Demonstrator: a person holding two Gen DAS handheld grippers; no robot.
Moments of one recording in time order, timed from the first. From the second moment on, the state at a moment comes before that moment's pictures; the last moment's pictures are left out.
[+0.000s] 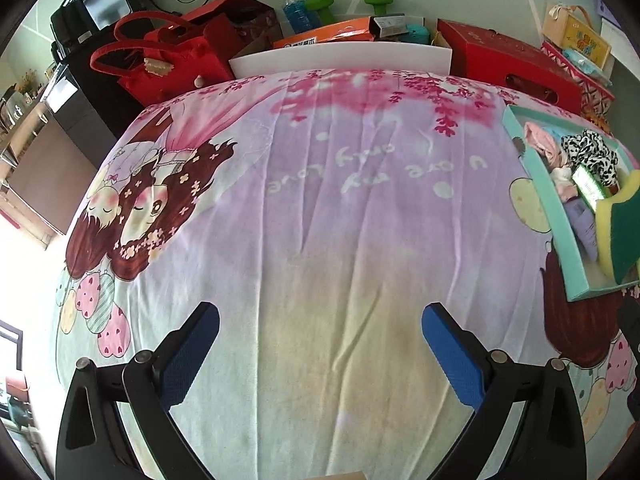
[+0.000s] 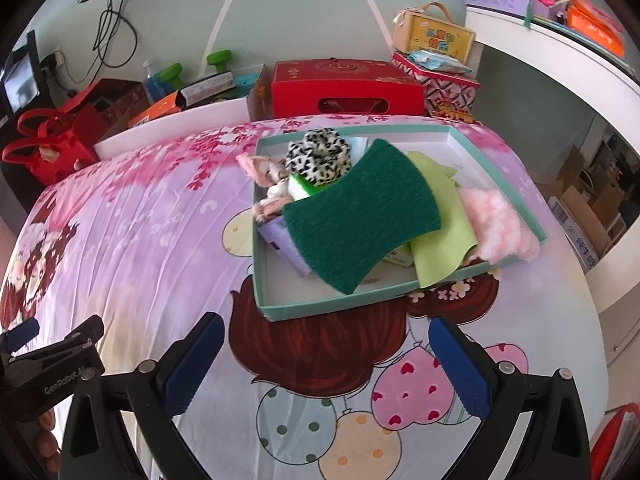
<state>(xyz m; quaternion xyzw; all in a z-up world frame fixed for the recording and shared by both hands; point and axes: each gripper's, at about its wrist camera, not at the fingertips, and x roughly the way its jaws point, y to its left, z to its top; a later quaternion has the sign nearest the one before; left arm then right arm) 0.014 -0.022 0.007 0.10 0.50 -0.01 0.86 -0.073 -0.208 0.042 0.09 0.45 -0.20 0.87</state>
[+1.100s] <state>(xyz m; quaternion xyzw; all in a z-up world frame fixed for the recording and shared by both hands) 0.033 -0.033 -0.019 0.12 0.51 -0.01 0.85 -0.057 -0.225 0.018 0.09 0.47 -0.21 0.85</state>
